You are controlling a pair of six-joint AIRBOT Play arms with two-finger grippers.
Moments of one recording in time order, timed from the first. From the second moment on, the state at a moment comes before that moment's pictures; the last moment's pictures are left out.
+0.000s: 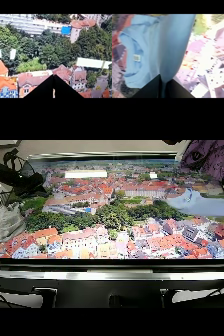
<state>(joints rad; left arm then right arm) 0.08 -1.63 1.99 1.26 -1.59 -1.78 -0.66 -1.71 1.92 1.77 -1.30 -1.09</state>
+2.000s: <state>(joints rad) 0.09 -1.58 1.98 1.34 -1.55 -1.65 -0.15 -1.24 1.18 1.58 -0.90 -1.25</state>
